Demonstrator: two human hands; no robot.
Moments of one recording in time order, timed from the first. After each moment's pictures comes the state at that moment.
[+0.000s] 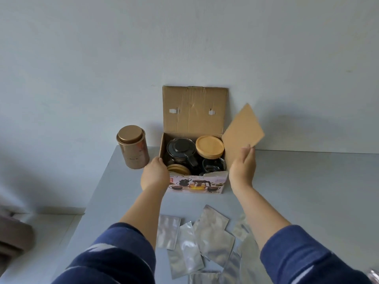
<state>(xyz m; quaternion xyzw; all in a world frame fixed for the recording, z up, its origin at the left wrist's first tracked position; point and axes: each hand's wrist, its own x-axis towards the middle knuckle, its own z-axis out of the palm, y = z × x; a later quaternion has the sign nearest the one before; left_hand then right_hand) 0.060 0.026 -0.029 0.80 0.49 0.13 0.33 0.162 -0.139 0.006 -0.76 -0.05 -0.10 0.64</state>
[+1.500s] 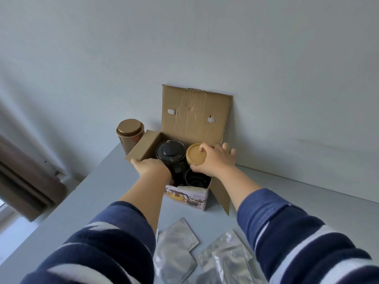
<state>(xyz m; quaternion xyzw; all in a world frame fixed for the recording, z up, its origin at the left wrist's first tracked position) 0.129 -0.020 0.003 0.80 0.52 -0.29 -0.06 0.269 -0.107 0.008 -0.88 -0.47 0.08 0.06</state>
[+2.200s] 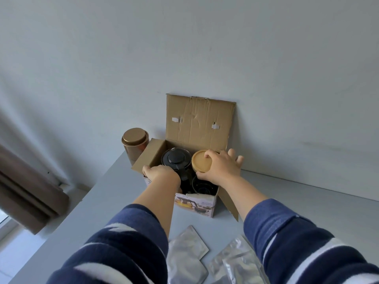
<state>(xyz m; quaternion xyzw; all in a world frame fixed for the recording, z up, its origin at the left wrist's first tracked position) 0.134 -0.018 0.011 0.81 0.52 -0.27 -0.02 0.259 -0.108 0.004 -0.89 -0.44 0.04 0.10</state>
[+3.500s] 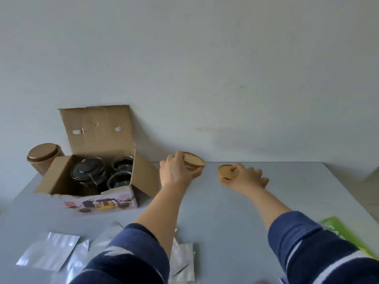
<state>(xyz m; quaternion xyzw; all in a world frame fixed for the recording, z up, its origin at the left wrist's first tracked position) 0.257 -0.237 0.028 0.89 0.35 0.16 0.25 0.369 -0.406 0.013 -0.97 -0.14 0.11 0.14</state>
